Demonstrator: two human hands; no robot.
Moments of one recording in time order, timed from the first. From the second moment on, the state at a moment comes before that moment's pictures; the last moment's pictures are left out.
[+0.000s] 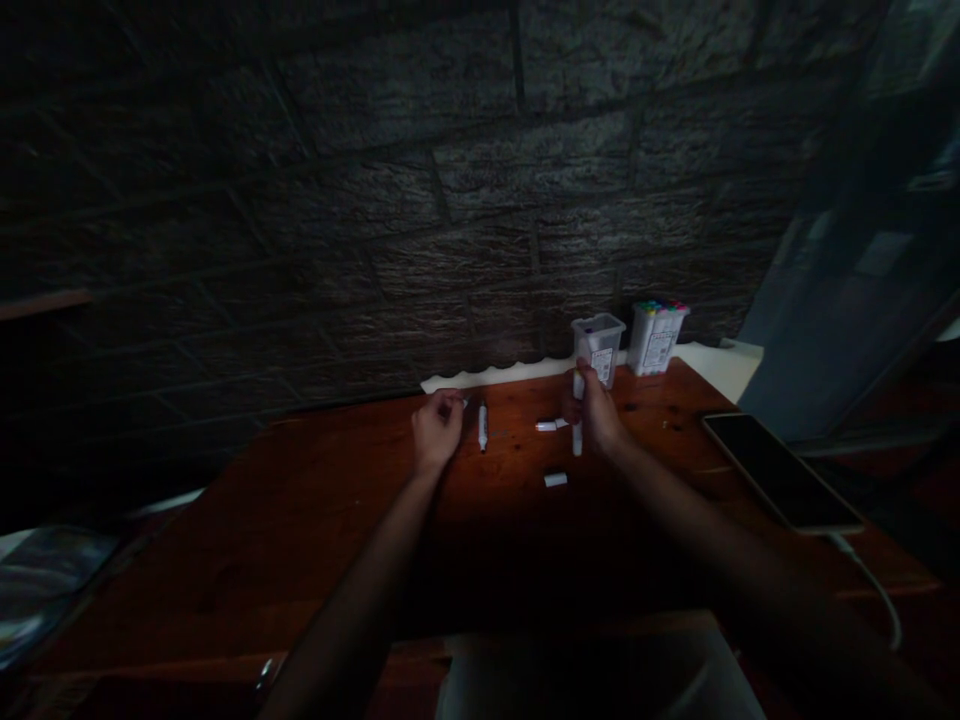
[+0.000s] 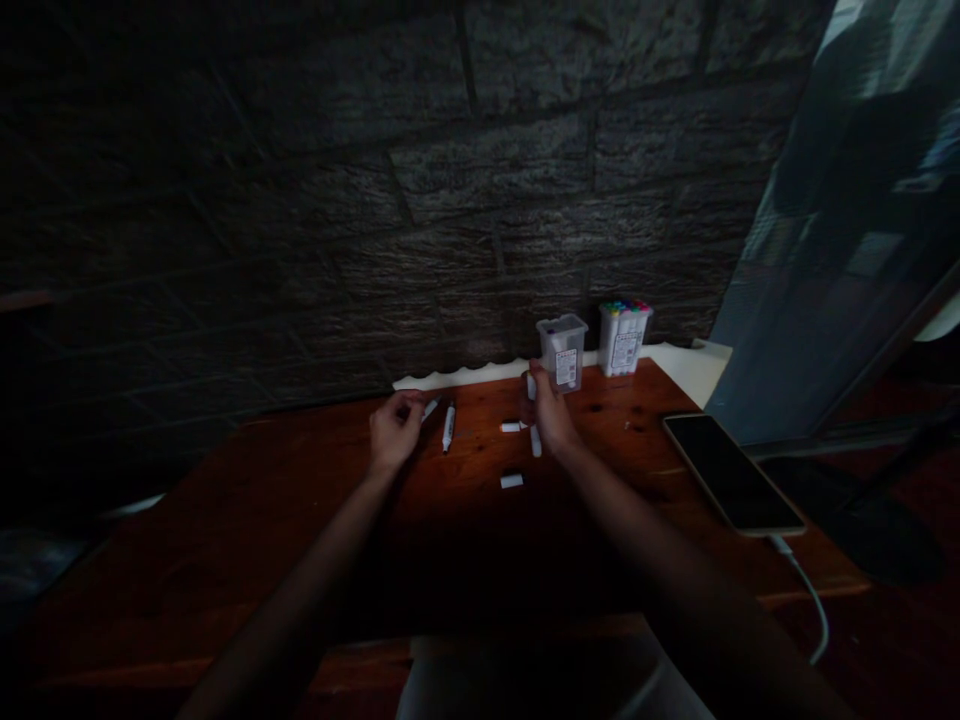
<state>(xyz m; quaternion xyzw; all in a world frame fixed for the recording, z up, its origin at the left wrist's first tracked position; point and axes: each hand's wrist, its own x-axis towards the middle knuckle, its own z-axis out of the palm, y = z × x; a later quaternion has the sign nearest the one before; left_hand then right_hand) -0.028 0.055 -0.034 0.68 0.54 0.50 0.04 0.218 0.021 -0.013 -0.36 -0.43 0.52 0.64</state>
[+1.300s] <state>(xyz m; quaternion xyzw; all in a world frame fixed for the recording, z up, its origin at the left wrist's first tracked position) 0.003 0.028 -0.026 0.80 0.43 0.40 0.06 0.252 0.033 -0.015 -0.42 -0.59 0.42 0.55</state>
